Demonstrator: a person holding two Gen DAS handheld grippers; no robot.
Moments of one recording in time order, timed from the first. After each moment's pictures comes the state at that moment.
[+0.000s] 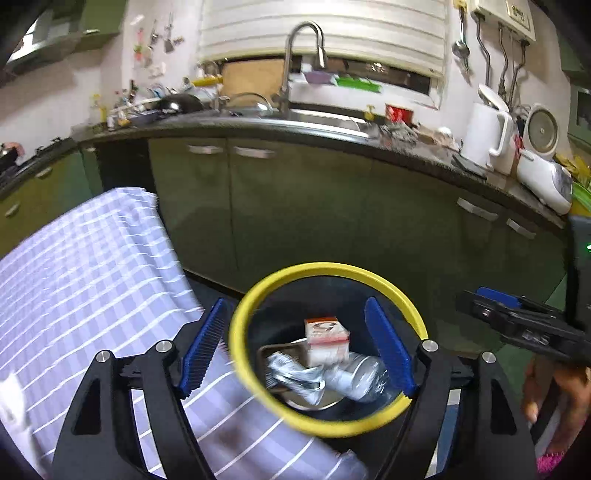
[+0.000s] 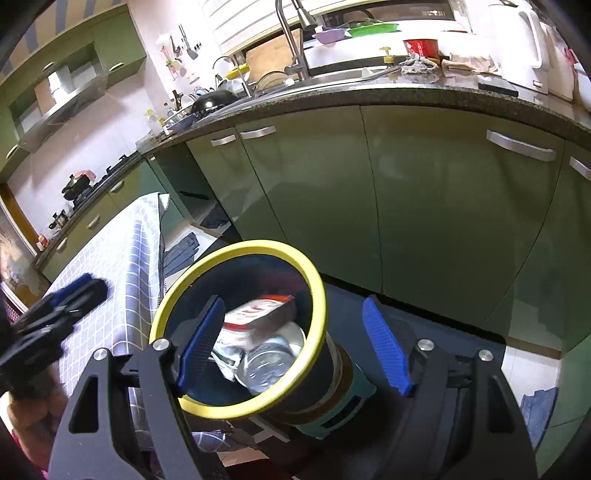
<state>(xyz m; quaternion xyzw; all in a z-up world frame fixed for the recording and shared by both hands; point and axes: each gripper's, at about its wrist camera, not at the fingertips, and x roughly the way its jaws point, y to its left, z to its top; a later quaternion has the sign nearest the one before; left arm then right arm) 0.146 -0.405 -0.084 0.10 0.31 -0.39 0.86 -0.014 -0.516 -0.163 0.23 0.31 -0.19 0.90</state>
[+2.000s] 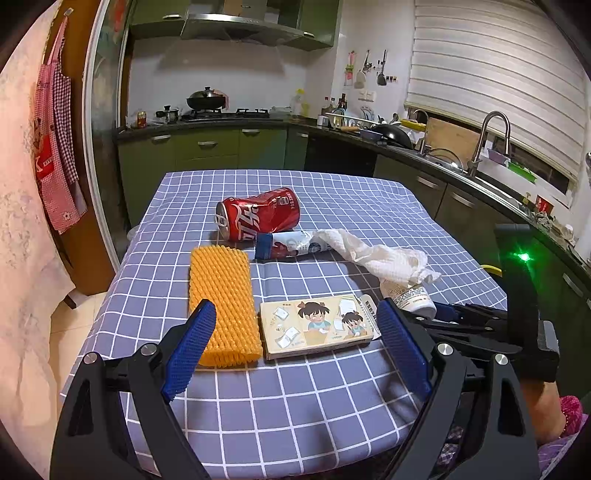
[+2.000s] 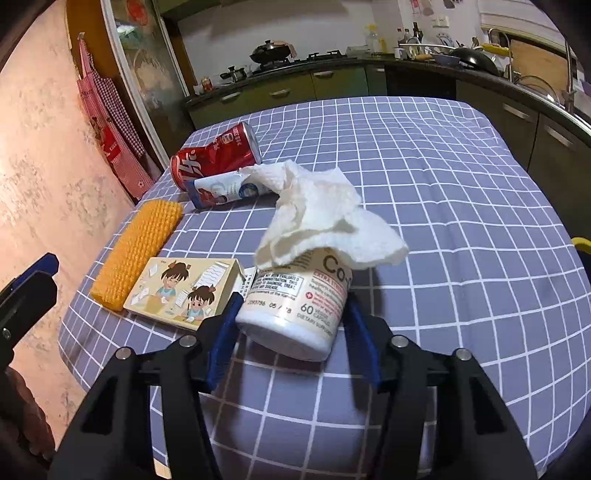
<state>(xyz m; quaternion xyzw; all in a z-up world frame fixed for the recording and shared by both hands) 0.057 0.021 -0.083 -0.03 0.30 -0.09 0.95 0.115 -0.101 -0.184 0.06 0.40 0.14 0.90</state>
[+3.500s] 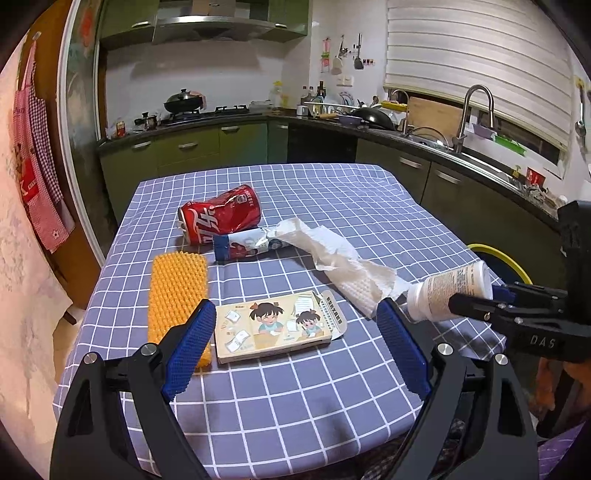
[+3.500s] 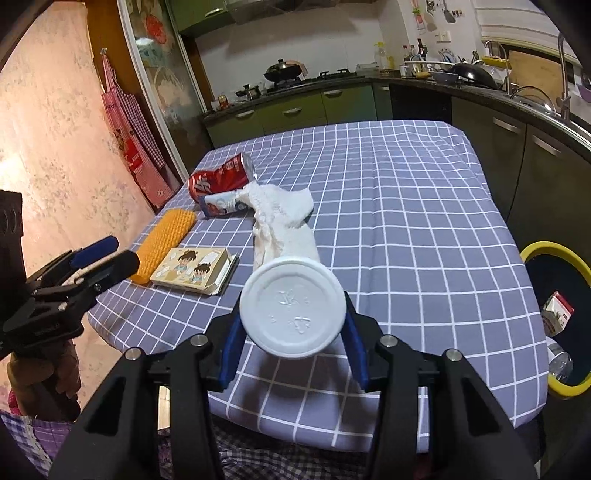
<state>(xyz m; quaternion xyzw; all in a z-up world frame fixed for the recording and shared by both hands) 0.062 -0.029 -0.081 0.02 0.31 -0.11 0.94 0.056 -0.182 -0.144 0.07 0.36 0.17 0.91</state>
